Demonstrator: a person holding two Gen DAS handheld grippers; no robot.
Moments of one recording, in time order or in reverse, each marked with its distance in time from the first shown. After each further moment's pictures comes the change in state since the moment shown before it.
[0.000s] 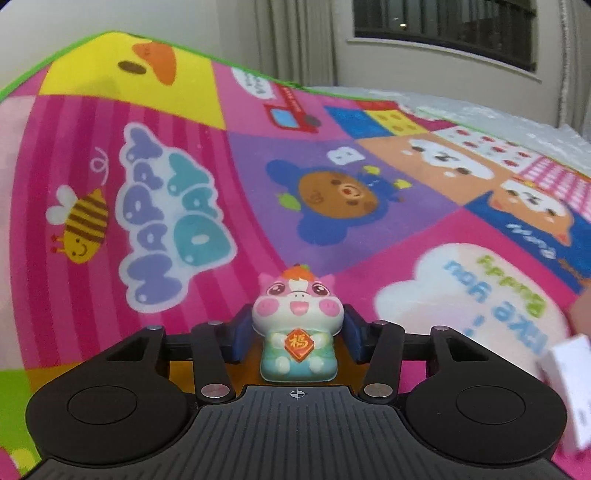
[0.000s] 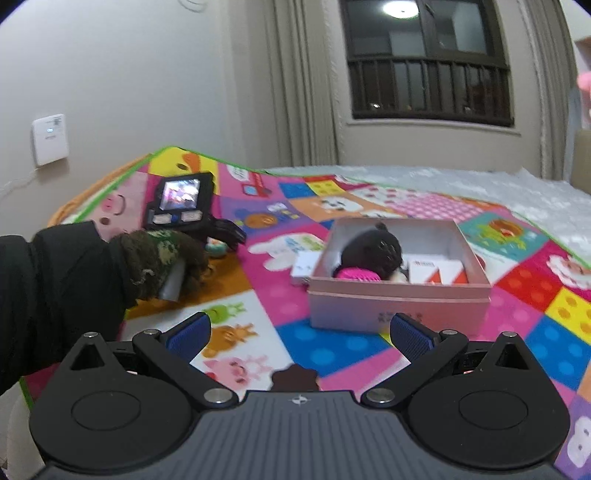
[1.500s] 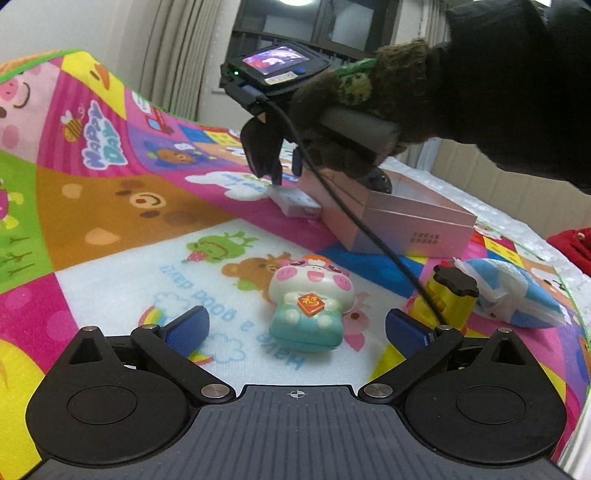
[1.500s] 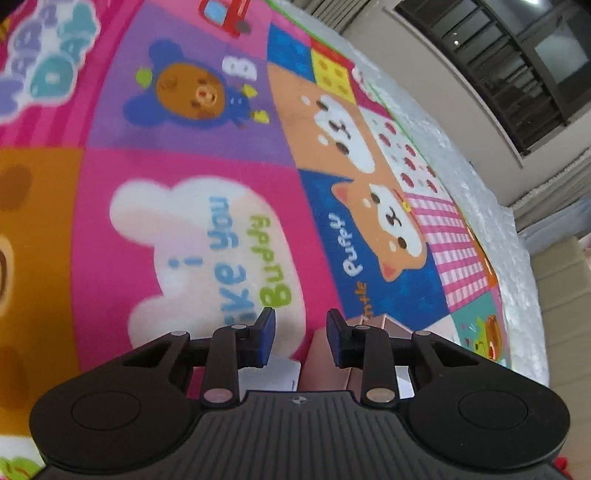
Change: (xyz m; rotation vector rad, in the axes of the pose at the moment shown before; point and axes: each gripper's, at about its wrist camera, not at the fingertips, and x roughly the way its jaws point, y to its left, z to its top) left arm -0.207 -0.012 -0.222 0.027 -0.198 -0.509; right arm 0.357 0.076 0.118 -0.559 0.600 -0.399
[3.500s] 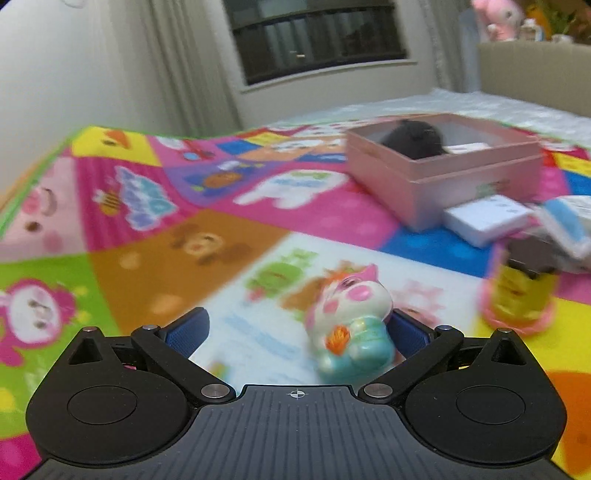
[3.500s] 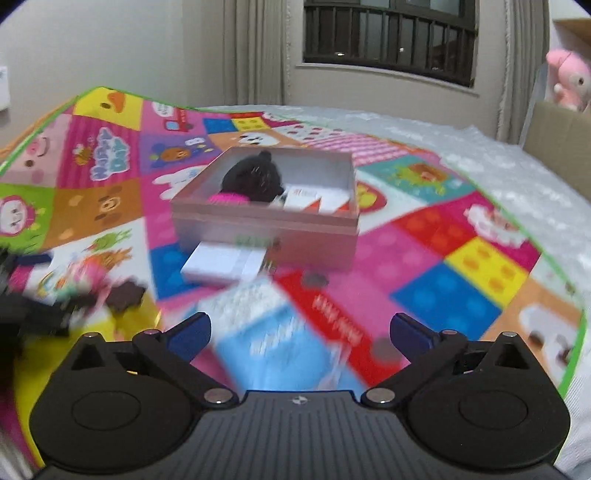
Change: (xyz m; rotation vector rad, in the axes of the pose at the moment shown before) left arm 0.026 -0.038 0.032 0.321 0.102 0.385; right arm -0.139 -0.119 -0.396 0.511 -0.385 0.301
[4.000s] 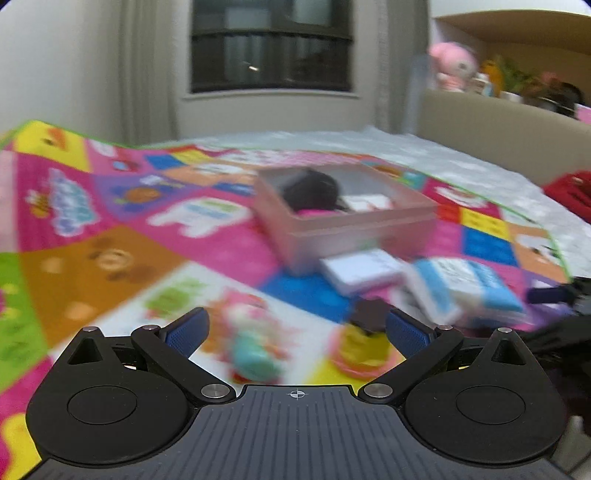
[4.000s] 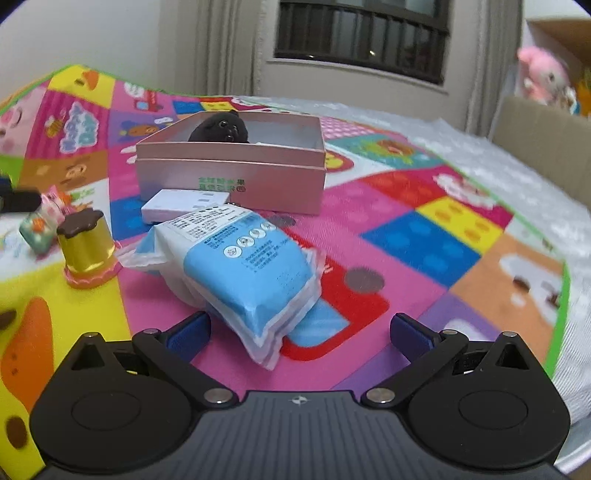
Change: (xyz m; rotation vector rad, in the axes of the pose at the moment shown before) left arm -0.047 -0.025 0.016 -0.099 -0.050 -0.366; right arm 0.021 -0.004 -0.048 0.060 -0.002 -0.131
